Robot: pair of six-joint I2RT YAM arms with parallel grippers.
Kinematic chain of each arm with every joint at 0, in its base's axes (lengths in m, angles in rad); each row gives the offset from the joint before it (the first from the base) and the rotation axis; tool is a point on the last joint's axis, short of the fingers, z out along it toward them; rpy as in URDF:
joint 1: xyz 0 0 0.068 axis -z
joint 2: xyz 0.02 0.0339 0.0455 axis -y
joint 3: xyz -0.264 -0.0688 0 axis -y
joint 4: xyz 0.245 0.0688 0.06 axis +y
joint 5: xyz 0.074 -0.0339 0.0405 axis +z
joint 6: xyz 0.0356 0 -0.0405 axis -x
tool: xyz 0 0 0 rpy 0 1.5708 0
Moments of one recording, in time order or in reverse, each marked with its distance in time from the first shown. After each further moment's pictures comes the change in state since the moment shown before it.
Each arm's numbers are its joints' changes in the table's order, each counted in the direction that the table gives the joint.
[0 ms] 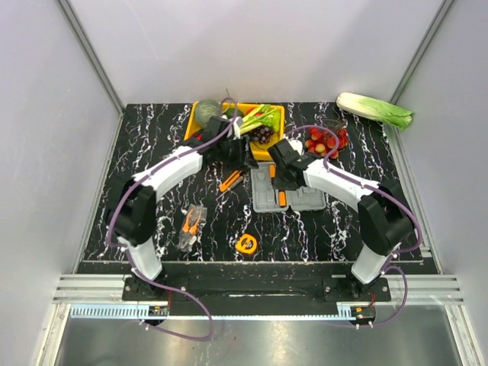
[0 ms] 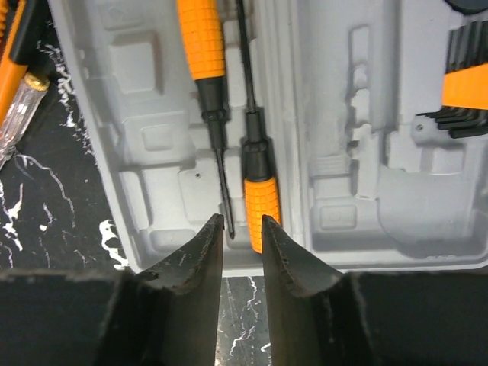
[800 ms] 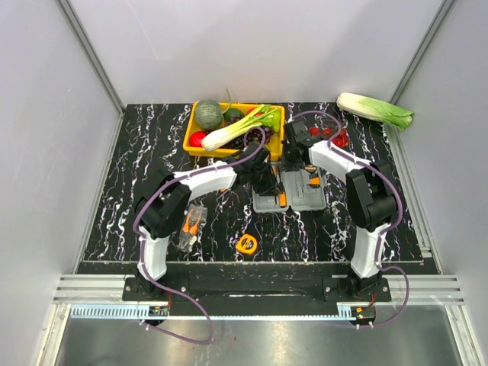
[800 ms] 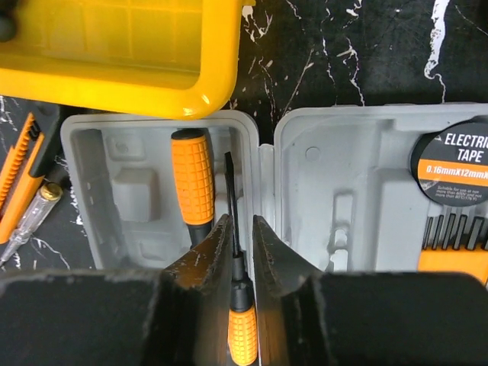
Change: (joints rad) left arm 0.244 -0.228 0.047 -0.092 0.084 0.420; right arm 0.215 -0.214 0.180 -0.111 0.216 0.193
